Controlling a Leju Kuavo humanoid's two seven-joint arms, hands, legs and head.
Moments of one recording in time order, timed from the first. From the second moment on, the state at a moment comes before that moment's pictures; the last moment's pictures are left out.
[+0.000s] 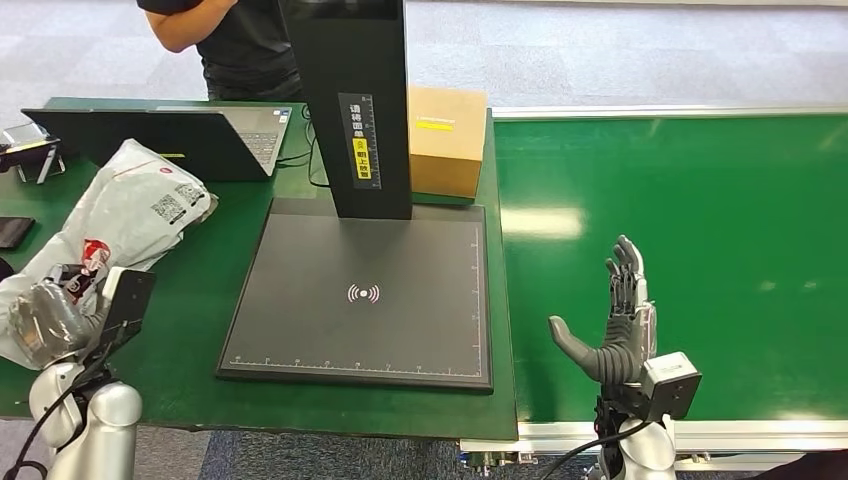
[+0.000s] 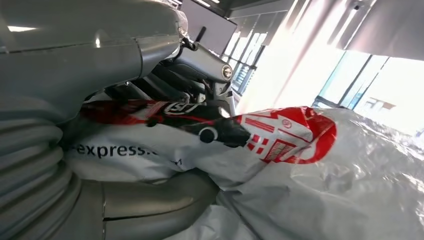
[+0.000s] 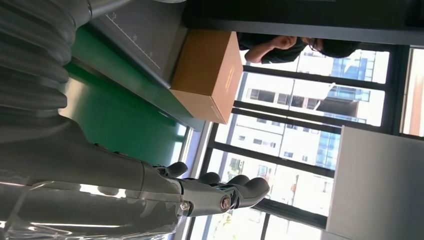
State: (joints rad) left arm -0.19 -0.01 0.33 -1.38 -1.16 0.51 -0.08; right arm -0.04 0.22 -0.20 -1.59 0.15 0.11 -0.57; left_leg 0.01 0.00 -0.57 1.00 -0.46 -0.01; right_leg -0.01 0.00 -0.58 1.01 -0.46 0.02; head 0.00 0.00
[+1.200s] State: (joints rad) left arm -0.16 -0.14 0.11 -1.39 -0.33 0.17 -0.50; right arm -0.05 0.22 -0.18 -1.57 0.14 0.10 -0.56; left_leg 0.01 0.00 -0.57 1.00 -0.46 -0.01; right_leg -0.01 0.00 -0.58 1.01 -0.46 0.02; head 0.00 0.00
